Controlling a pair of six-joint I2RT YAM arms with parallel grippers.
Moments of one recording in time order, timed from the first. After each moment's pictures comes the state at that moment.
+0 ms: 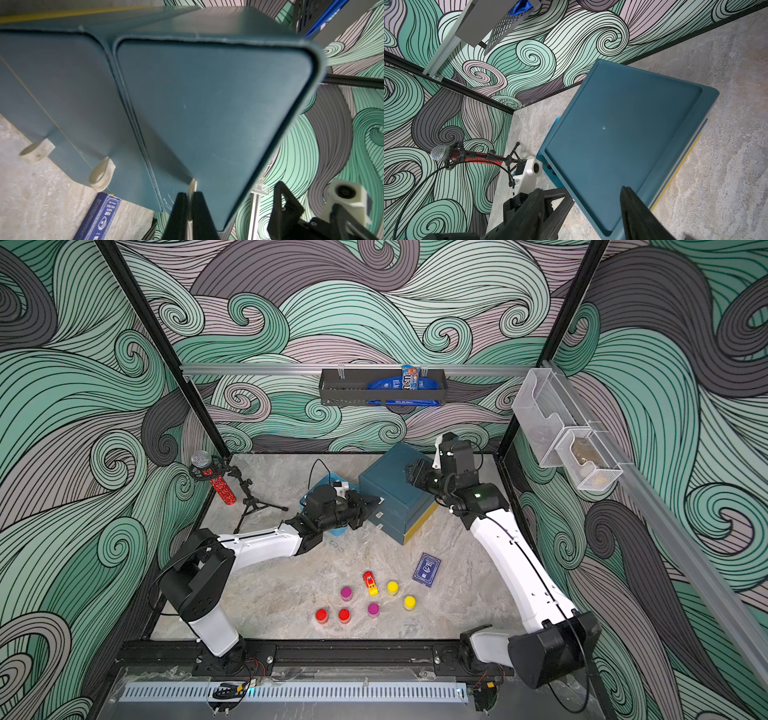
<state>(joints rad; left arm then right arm) -0.67 1.73 1.00 0.50 0.28 -1.55 0.31 1.31 1.39 -0.66 -0.09 0.63</state>
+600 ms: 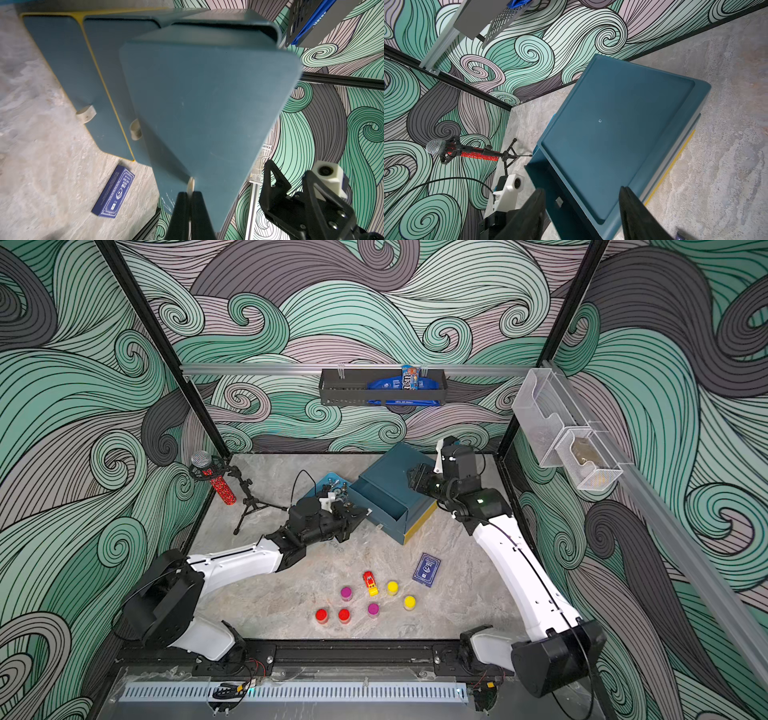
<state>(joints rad) -0.68 1.49 0.78 0.45 0.27 -1.55 0.31 1.26 1.34 -0.67 -0.09 0.60</state>
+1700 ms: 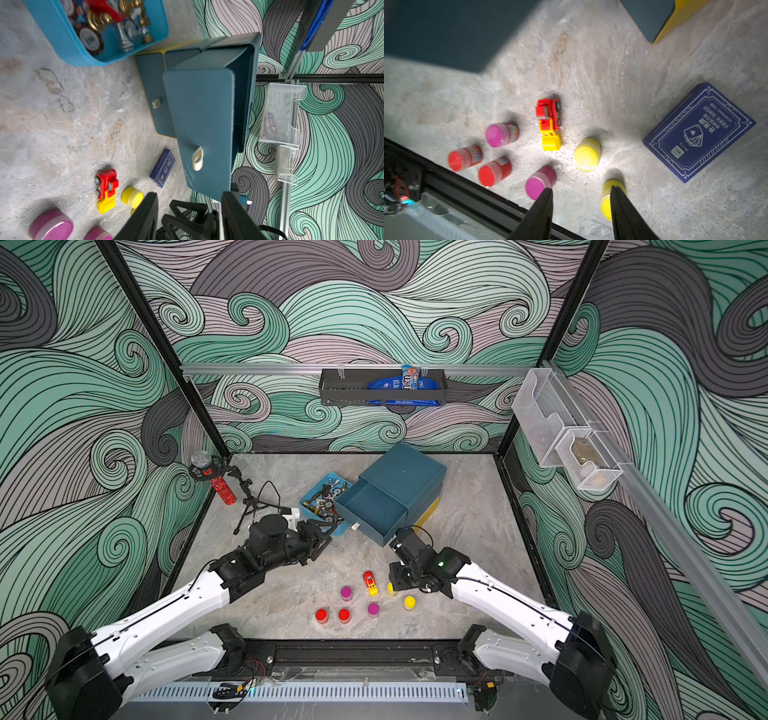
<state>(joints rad) -0.67 0.99 0.69 -0.13 0.09 -1.39 0.80 1.10 0.74 -0.79 0.03 0.59</state>
